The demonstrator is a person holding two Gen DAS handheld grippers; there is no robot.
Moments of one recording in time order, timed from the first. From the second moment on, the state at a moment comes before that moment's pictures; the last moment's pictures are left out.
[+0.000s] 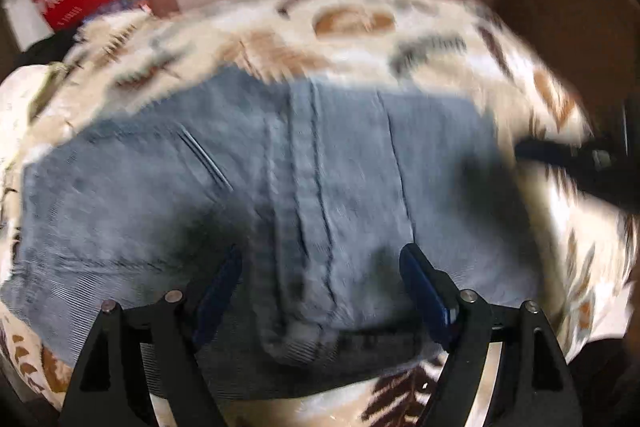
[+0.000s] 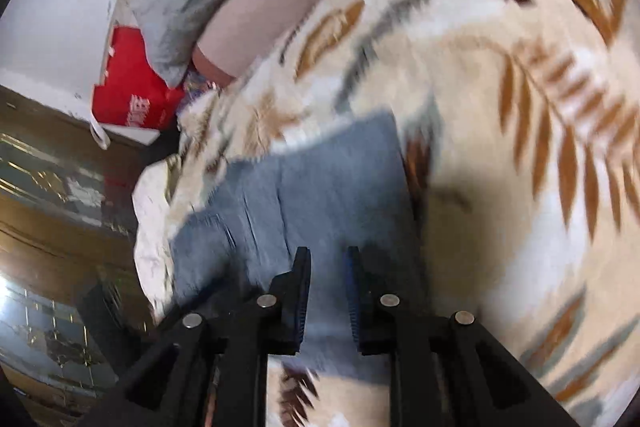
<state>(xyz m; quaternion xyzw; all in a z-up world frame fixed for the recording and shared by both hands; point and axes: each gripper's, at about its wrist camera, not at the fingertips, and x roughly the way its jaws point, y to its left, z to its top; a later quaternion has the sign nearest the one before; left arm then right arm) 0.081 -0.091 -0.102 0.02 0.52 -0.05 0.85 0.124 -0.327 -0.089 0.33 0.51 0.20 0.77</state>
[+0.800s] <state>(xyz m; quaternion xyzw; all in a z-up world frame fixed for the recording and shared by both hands) 0.064 -0.067 -0.090 -0.02 0.49 -0.05 0.87 0.124 -0.317 -0.081 0.31 0.52 0.21 0.77</state>
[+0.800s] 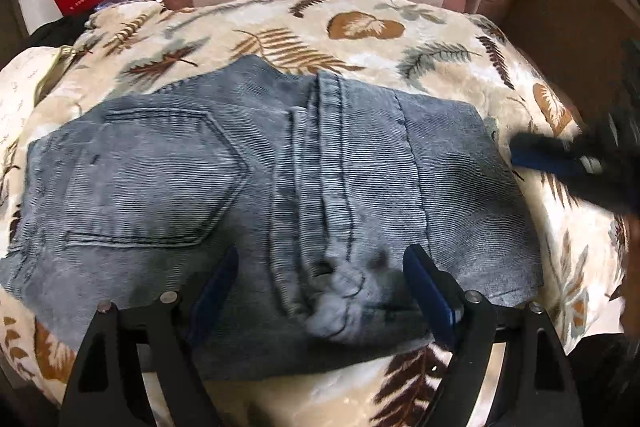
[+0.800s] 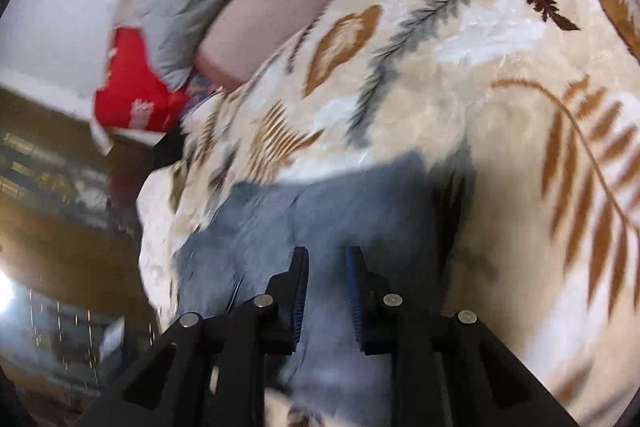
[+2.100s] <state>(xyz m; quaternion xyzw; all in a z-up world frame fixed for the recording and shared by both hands) -0.021 0.165 -0.080 -0.34 0.43 0.08 0.83 0.059 -0.244 -0.058 0.18 0.53 0.20 0.81</state>
